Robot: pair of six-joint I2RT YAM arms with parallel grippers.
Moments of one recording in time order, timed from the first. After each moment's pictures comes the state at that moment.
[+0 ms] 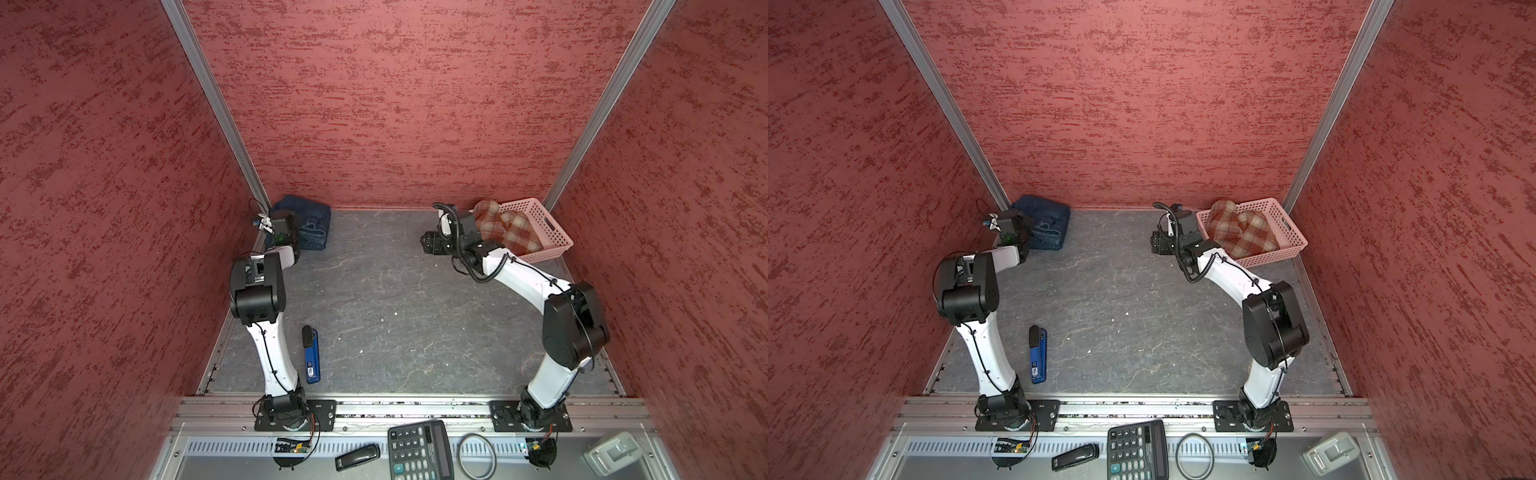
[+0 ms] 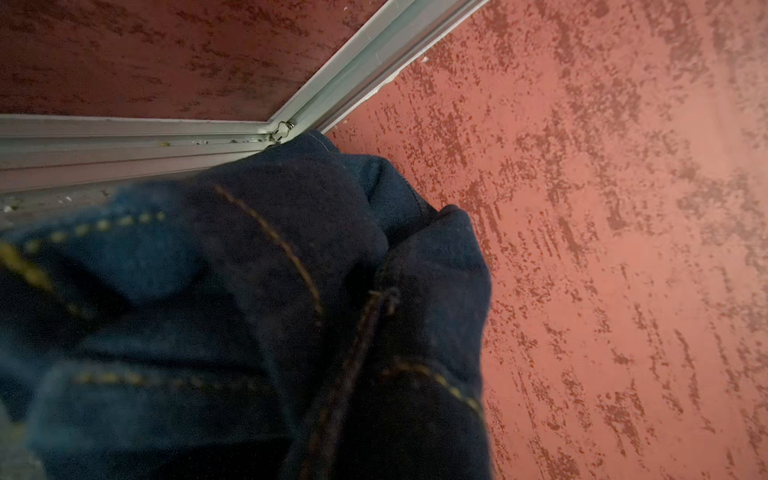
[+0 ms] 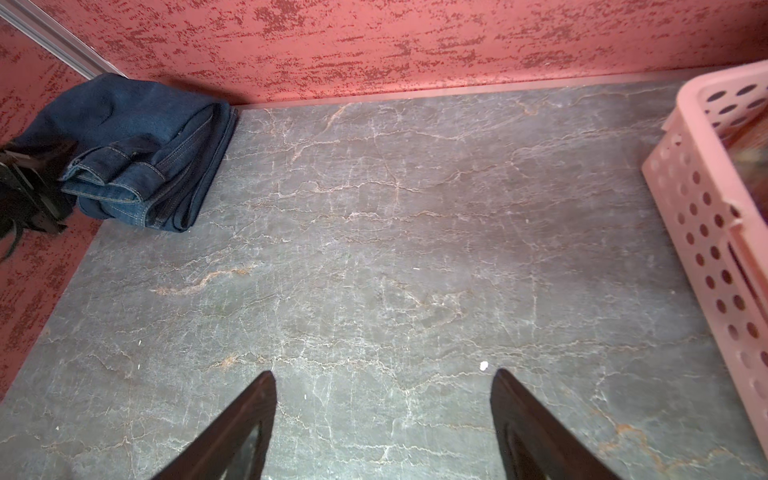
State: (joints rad) left arm 0.17 2.11 1.40 0.33 -0.17 -1.04; right arm 0.44 1.77 1.35 -0.22 -0.06 0.39
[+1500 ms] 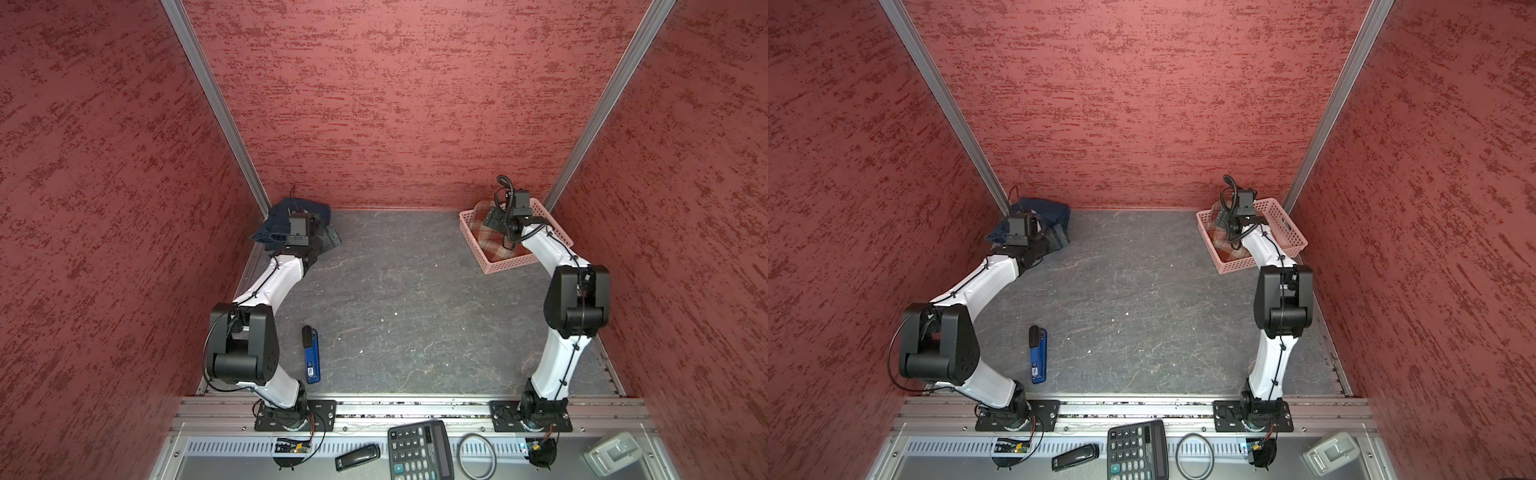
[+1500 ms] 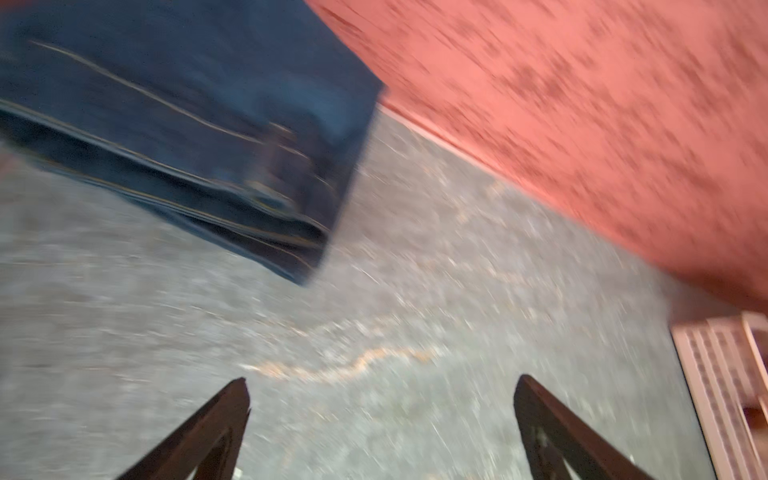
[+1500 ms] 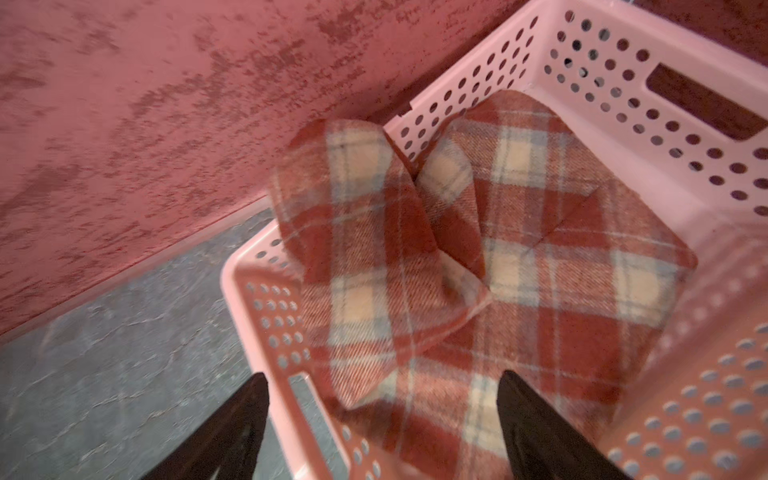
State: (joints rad) left arm -0.09 1.57 1.13 -0.23 -0.01 -0.47; right arm 0.01 2.04 1.70 -0.42 0.10 0.44
